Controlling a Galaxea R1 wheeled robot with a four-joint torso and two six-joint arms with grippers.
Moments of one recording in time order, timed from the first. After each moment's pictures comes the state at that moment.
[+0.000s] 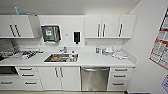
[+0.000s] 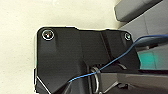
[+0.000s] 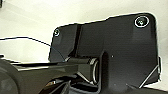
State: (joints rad) left arm 1.56 2.79 -2.37 0.12 -0.19 -0.07; right arm -1.56 2.68 -2.16 0.02 0.08 -0.09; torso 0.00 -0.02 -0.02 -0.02
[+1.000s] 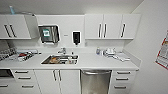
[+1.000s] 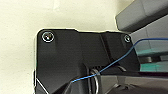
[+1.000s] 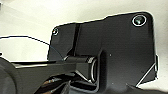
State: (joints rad) left arm 1.56 2.79 -2.37 0.12 -0.20 -0.07; right arm -1.56 2.67 -2.16 0.02 0.08 -0.09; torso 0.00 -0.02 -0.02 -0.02
